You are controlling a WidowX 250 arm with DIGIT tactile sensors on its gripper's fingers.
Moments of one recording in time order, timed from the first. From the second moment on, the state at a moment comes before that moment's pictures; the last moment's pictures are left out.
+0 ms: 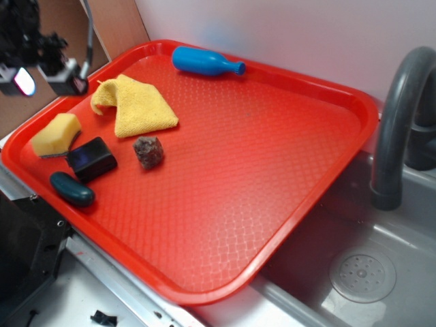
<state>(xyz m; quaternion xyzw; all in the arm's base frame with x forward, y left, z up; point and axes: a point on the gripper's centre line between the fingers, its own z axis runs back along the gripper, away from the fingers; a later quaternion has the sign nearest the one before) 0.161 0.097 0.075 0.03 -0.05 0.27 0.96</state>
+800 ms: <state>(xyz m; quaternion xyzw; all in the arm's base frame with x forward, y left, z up) 0.164 0.113 0.015 0.03 0.00 0.25 0.97</state>
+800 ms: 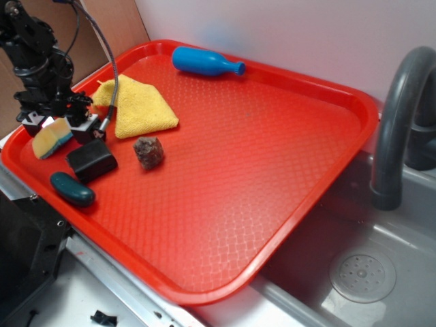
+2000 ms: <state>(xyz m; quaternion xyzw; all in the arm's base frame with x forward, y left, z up) 0.205 0.024 0.161 -0.04 -0.10 0.26 0.96</state>
